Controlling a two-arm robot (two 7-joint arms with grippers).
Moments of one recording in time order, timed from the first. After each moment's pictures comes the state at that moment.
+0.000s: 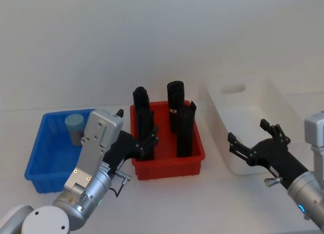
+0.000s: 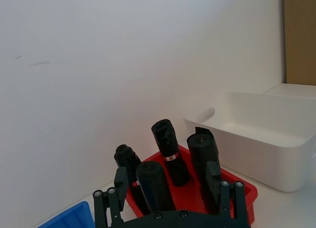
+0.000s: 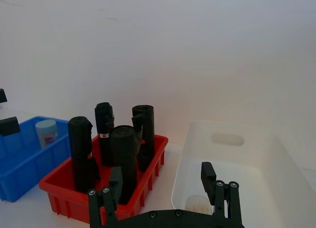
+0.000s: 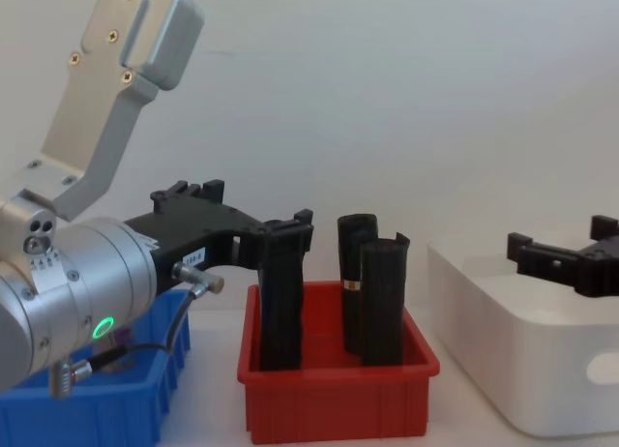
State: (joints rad) left arm -0.24 0.38 0.45 -1.63 -0.20 0.01 -0.01; right arm 0.06 0.31 -0.23 -1.66 0.25 0.00 0.16
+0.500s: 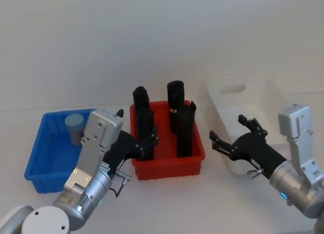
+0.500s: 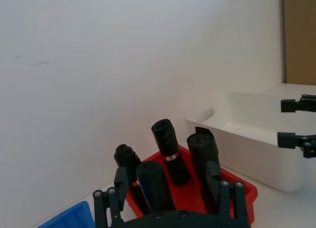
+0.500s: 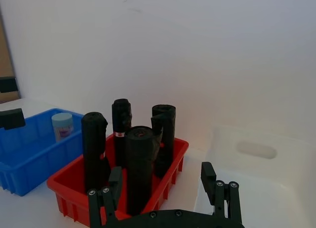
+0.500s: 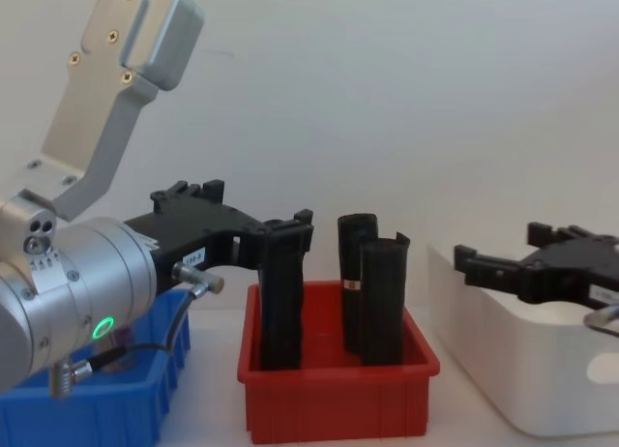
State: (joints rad) left arm -0.24 0.38 0.45 -1.63 -0.20 0.01 -0.01; right arm 0.20 0.26 -0.24 -1.48 0.20 -0.05 0.30
